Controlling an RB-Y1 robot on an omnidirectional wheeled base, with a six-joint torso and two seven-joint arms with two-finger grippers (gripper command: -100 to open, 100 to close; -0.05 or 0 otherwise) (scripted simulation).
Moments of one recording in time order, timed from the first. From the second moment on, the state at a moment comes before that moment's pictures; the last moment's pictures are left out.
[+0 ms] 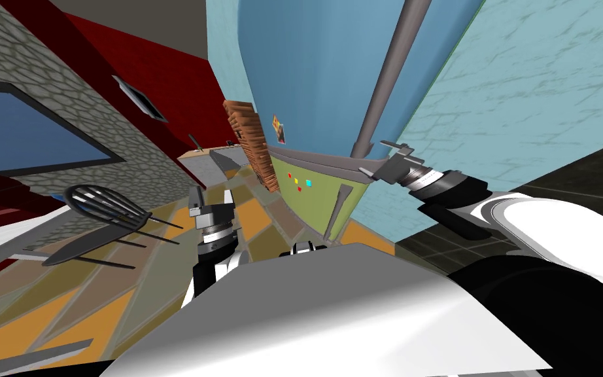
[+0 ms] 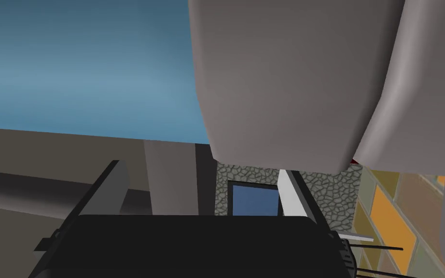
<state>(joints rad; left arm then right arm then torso) 0.51 0.05 0.03 -2.34 0.06 -0.51 0.09 0.60 -0.84 -0.76 -2.48 1.09 -0.31 0.61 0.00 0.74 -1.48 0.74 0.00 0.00</state>
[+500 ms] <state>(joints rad) 0.51 0.05 0.03 -2.34 0.06 -0.51 0.09 0.61 -0.93 -0.83 -2.49 1.05 -0.35 0.55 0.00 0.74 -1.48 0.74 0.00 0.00</state>
